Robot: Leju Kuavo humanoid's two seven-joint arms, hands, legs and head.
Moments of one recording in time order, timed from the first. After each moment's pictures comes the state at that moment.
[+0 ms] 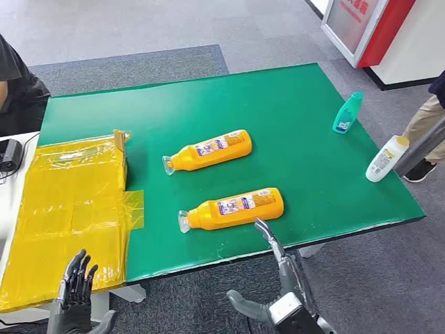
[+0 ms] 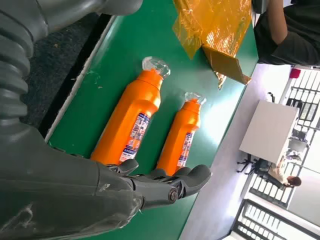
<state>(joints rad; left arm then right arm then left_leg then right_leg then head) 0.46 -0.35 0.22 -1.71 -0.33 -0.54 -0.61 0.48 0.18 0.18 -1.94 0.49 0.04 -0.32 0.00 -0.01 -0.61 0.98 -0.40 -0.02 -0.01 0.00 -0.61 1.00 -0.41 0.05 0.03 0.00</state>
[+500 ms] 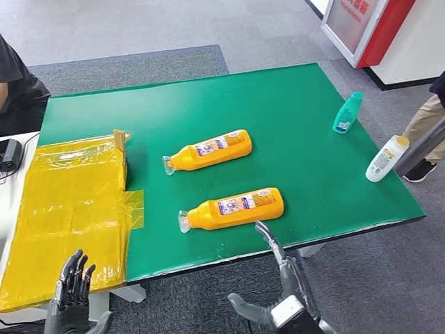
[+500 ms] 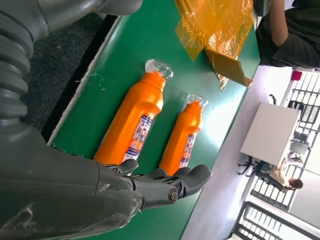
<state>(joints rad) 0.46 -0.34 0.23 -1.71 -0.31 -0.55 -0.61 0.50 0.17 0.18 -1.95 0.49 0.05 -0.32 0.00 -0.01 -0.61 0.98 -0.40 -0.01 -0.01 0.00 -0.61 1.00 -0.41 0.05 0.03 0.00</state>
